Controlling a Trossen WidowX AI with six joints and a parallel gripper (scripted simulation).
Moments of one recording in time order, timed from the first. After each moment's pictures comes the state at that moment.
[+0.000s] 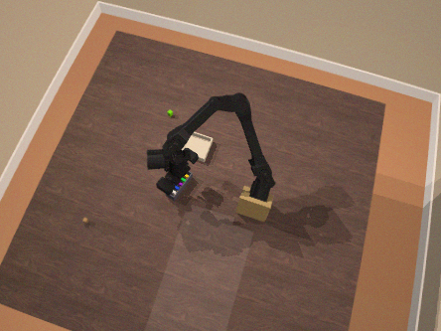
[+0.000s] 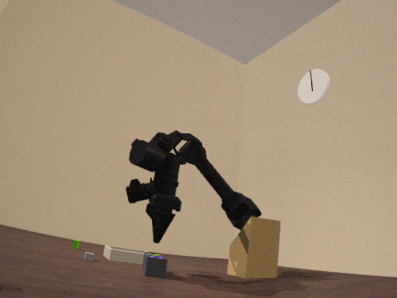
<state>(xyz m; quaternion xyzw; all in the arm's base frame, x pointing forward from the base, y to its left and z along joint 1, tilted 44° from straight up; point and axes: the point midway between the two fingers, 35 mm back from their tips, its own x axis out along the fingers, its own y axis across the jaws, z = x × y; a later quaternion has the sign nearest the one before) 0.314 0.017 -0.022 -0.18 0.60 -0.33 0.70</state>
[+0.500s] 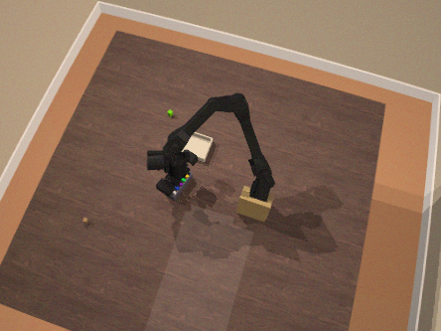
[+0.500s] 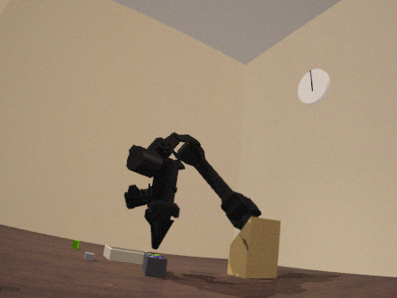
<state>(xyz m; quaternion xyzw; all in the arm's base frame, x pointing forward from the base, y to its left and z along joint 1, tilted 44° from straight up) 0.316 0.007 -0.032 -0.18 0.60 -0.33 0.70</state>
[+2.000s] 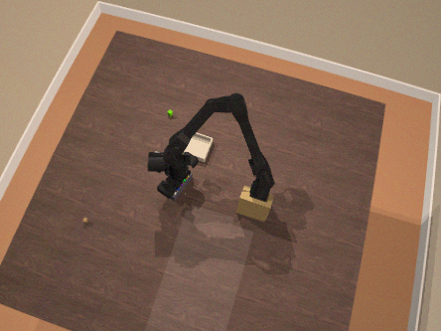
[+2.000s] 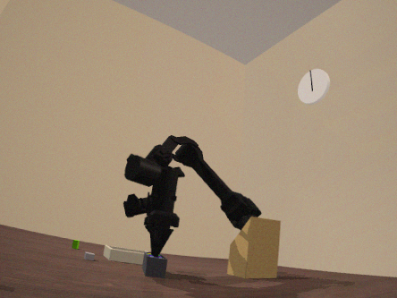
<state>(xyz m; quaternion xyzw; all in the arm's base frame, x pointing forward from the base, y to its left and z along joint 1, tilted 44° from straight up) 0.314 -0.007 -0.046 -0.18 0.60 -0.34 0.70</state>
